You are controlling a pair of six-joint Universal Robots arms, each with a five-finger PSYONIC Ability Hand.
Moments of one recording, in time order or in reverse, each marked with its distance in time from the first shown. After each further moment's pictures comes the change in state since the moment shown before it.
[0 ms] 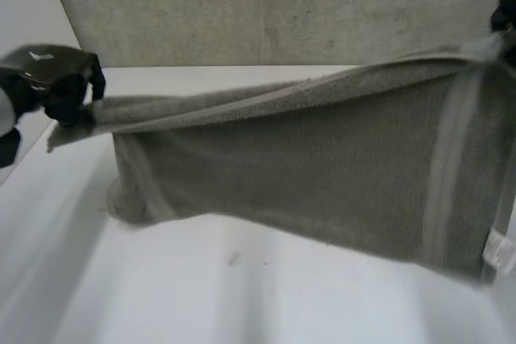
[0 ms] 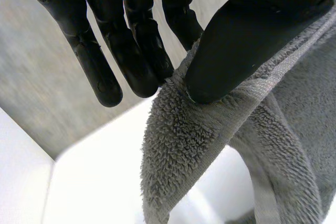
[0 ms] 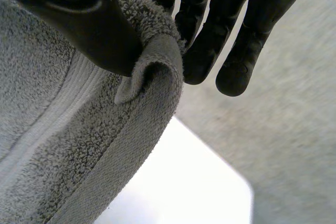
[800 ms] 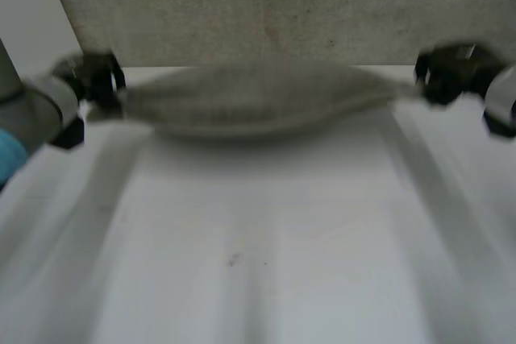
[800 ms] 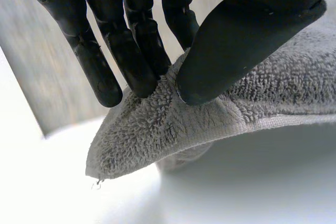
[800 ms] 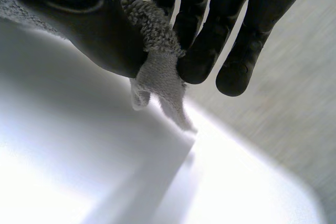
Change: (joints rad) left arm -0.067 -0.401 0.187 0.244 -0.172 -0.297; right arm 0.171 0.348 0.139 -0.449 0.116 0.106; left_hand 0.010 0.000 0.000 0.000 0.005; right_hand 0.000 0.007 0.008 0.000 0.003
